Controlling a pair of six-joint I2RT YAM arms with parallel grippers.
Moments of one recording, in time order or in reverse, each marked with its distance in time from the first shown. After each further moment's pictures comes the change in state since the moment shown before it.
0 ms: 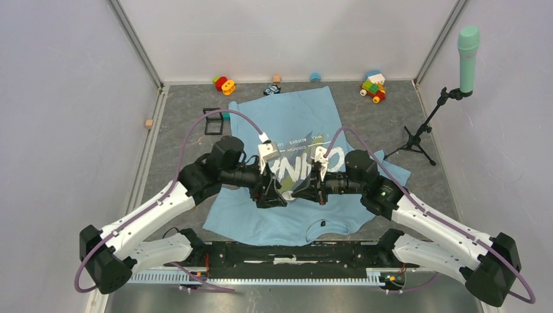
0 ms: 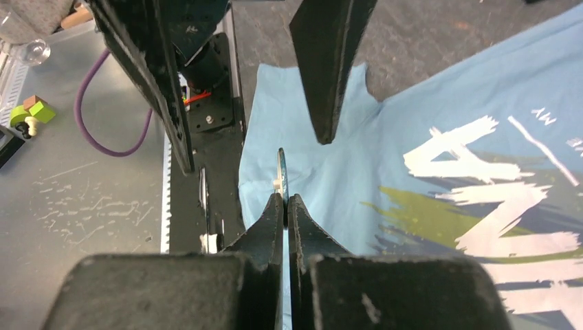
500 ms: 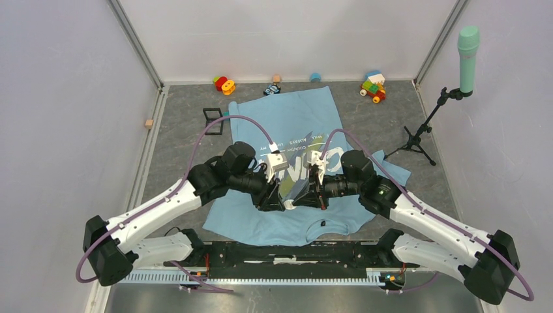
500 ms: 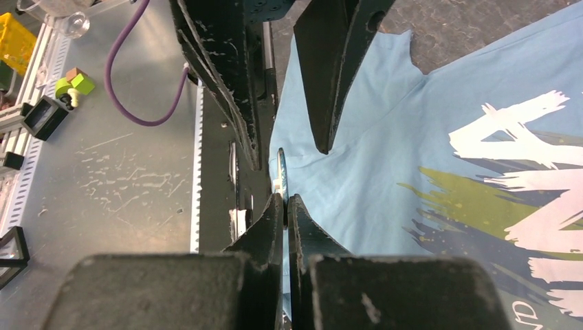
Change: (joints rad) left arm -0.103 0.060 0.002 -0.124 -0.129 0.080; right arm 0.000 0.031 0.011 -0.097 -0.088 0.004
